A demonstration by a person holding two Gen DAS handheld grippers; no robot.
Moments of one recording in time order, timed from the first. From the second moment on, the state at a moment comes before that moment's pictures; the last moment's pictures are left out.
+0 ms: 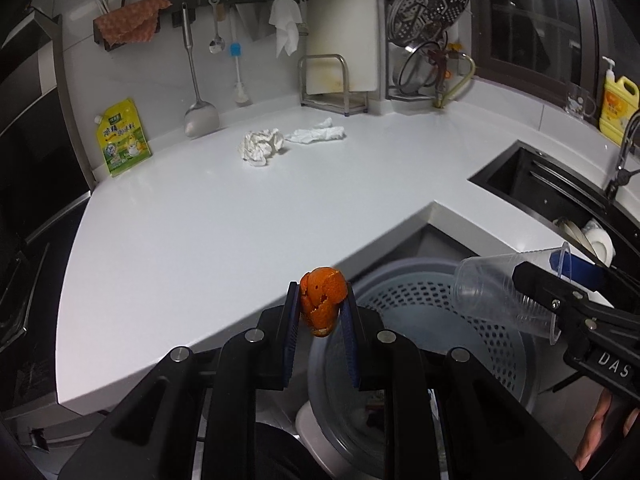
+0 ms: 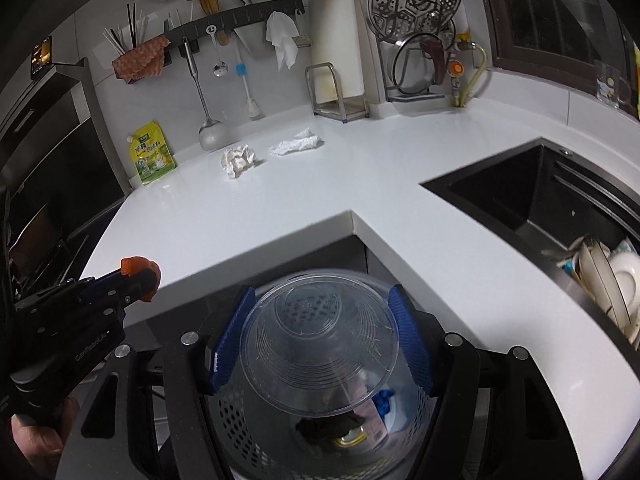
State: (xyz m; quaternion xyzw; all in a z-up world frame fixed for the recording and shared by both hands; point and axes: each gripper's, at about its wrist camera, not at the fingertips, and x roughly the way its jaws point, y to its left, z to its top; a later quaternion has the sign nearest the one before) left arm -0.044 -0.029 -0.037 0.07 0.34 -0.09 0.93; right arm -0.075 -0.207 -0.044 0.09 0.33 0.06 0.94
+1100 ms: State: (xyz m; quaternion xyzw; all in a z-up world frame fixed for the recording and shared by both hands) left arm -0.057 -0.048 -0.100 0.06 0.41 -0.12 0.90; right arm -0.101 -0.210 -0.107 0.11 0.40 0.05 0.91
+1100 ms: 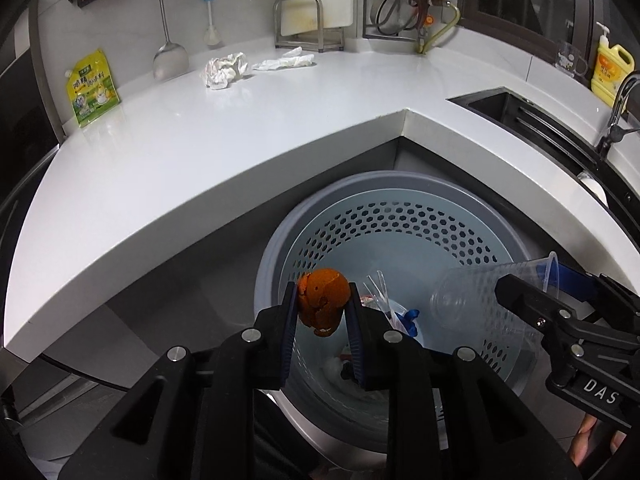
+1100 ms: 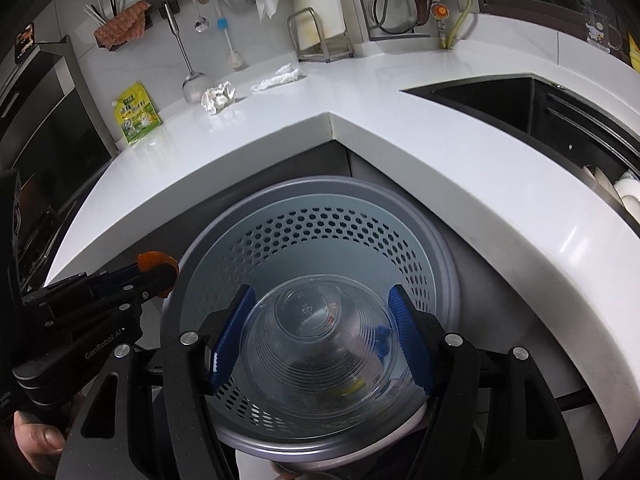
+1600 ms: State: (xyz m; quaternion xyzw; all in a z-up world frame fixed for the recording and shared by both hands) left arm -0.056 -0.042 -0.100 0.06 0.41 -0.10 0.91; right arm -0.099 -0.211 -0.104 0.10 0.40 0.04 0.91
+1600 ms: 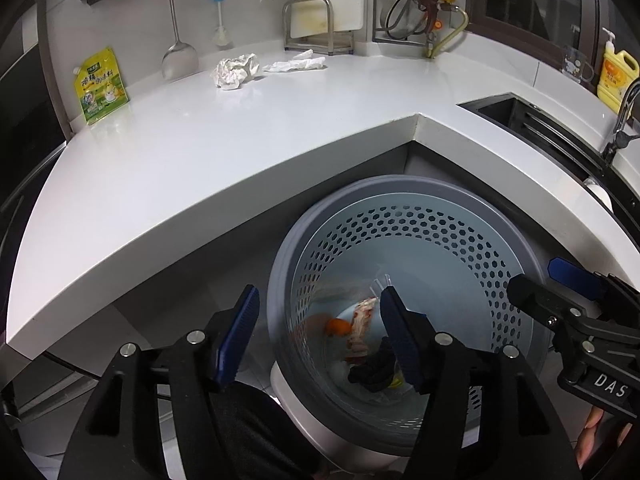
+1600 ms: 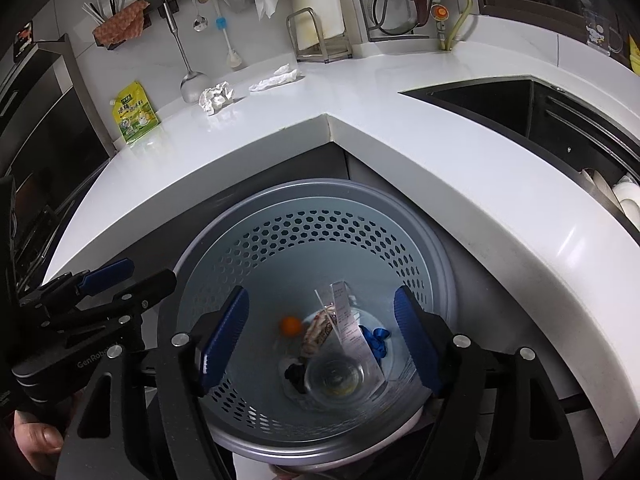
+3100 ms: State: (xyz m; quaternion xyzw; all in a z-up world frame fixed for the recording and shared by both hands) left arm 0.087 0.031 0.006 0.00 0.29 0.00 0.96; right arm 0.047 -0.195 0.001 0.03 0.29 0.09 0.95
